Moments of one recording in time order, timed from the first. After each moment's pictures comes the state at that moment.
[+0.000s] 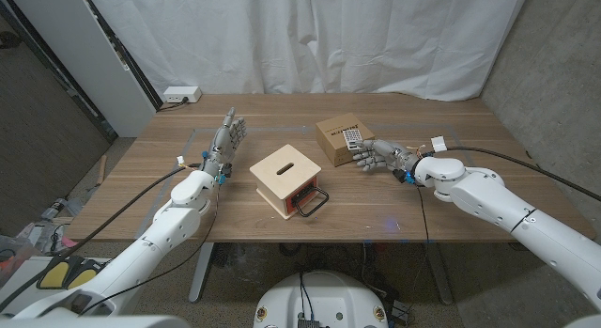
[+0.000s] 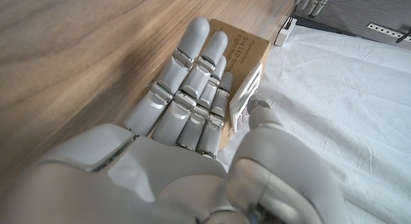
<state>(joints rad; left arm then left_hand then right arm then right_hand) 0.93 0.55 0.32 -1.36 -0.68 -0.29 0.00 0.35 -0.06 0.13 0.08 0.31 0.07 0.06 0.20 0.18 0.08 -0.01 0.21 0.19 0.03 0.01 0.19 0.18 -0.01 -0.03 0.23 0.17 -0.88 -0.82 -0.49 -1.81 0.62 -0.36 -0.03 0.61 0.06 0.43 -0.17 0.19 0.90 -0.08 0.24 0.20 1.06 -0.15 0.34 0.19 1.32 -0.22 0.24 0.25 1.14 -0.22 0.76 0.30</state>
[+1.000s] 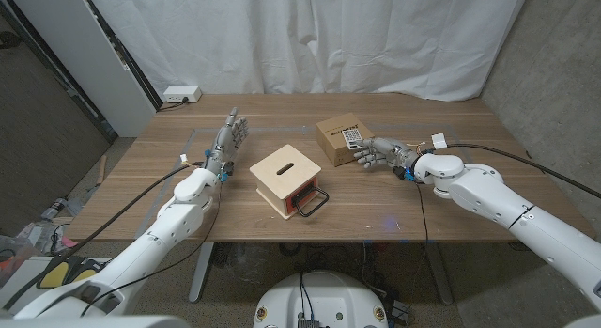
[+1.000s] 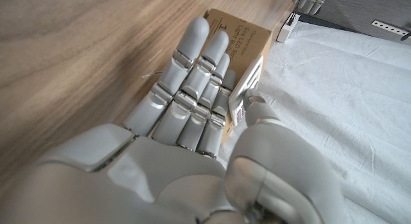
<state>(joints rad) 0.88 0.53 0.34 -1.29 -0.68 -0.28 -0.03 0.36 -0.05 0.13 0.08 0.31 0.07 0.06 0.20 0.18 0.08 -0.01 0.21 0.19 0.03 0.01 0.19 0.18 -0.01 -0.03 0.22 0.17 -0.86 -0.81 -0.49 -1.80 0.61 -0.37 -0.04 0.68 0.05 0.47 -0.17 0.19 0.94 -0.10 0.24 0.21 1.11 -0.16 0.34 0.19 1.33 -0.22 0.25 0.26 1.13 -0.22 0.80 0.33</state>
